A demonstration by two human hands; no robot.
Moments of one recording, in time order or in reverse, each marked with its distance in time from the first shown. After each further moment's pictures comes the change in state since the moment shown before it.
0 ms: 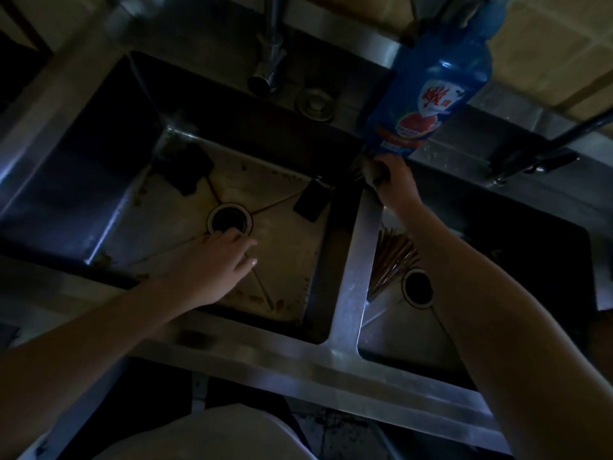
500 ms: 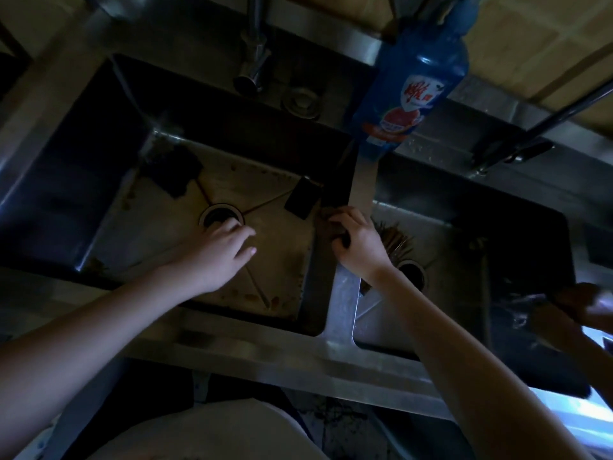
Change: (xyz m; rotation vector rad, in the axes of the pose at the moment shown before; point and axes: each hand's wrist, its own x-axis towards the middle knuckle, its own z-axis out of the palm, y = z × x) left_hand 0.013 0.002 -0.004 -0.048 0.027 0.032; right_hand -0.125 -0.031 0.040 0.036 0.004 -0.227
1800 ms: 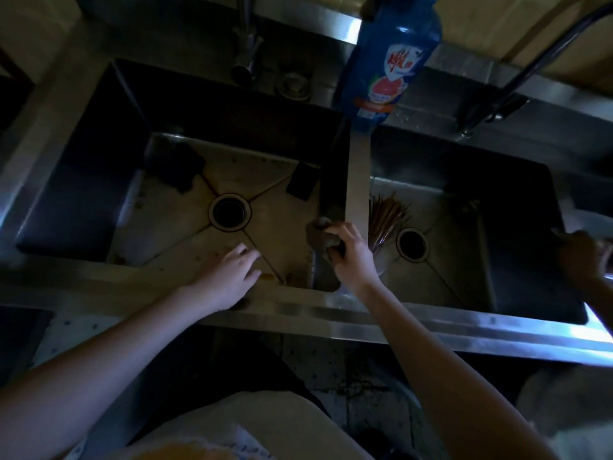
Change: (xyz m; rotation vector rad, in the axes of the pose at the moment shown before) left_hand -0.066 -0.004 0.035 -0.082 -0.201 -0.027; right_hand -0.090 -0.064 0.033 0.262 0.052 0.284
